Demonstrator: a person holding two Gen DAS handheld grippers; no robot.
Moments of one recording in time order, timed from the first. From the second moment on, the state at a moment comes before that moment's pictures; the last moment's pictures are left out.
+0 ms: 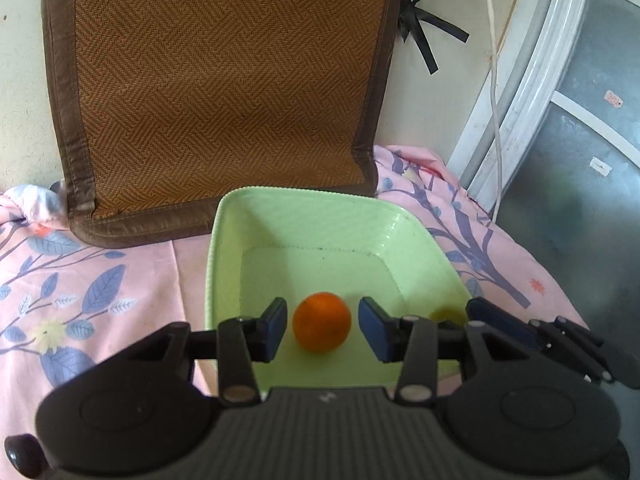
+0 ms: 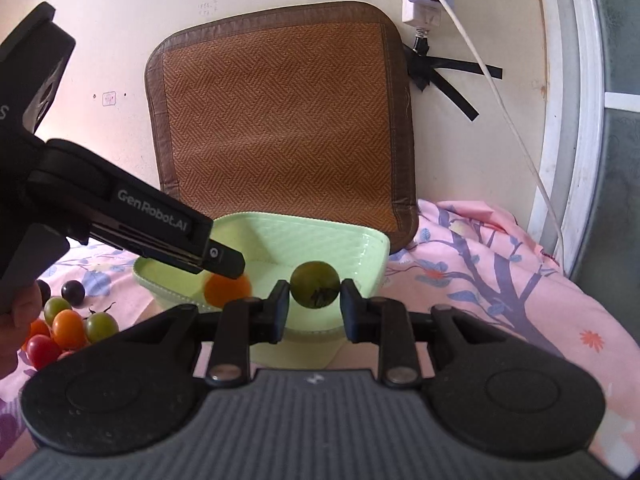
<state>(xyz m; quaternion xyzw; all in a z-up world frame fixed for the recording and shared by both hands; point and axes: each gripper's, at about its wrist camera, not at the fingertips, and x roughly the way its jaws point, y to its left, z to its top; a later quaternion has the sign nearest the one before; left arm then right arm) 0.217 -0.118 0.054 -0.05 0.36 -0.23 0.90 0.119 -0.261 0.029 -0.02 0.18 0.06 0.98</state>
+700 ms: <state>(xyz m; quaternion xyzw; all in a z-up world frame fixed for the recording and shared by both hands) 0.071 0.091 0.063 -0.10 0.26 -0.02 0.96 0.065 -0.273 0.033 0.12 0.17 0.07 0.98</state>
